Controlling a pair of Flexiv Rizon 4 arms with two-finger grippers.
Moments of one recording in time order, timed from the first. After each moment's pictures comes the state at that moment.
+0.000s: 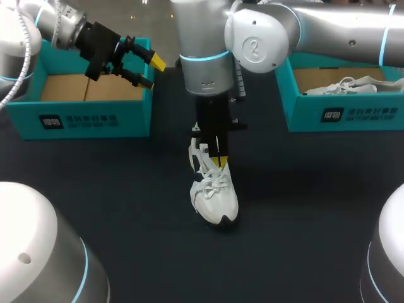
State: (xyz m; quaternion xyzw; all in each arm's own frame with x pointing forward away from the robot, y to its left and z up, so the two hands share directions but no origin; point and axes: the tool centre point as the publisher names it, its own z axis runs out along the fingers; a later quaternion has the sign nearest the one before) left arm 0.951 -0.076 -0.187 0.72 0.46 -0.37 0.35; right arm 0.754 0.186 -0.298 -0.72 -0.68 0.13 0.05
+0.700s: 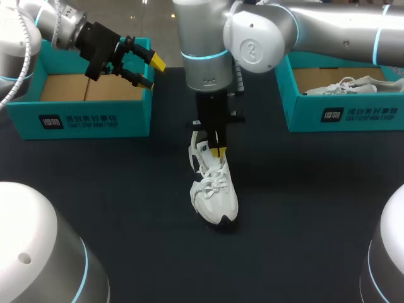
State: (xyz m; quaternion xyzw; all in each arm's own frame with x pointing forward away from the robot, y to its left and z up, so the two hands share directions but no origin) left arm 0.951 -0.076 -0.187 0.72 0.46 -0.37 0.35; right arm 0.797 0.184 -0.318 -0.70 -0.70 0.11 0.03
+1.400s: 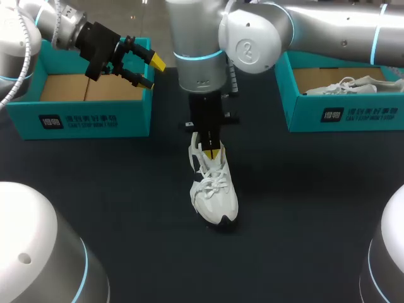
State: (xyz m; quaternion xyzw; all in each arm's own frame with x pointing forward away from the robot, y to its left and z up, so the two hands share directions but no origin) left arm 0.951 -0.076 -0.187 0.72 0.46 -0.37 0.35; right arm 0.786 0.202 -0.309 -0.70 -0.71 0.09 0.03
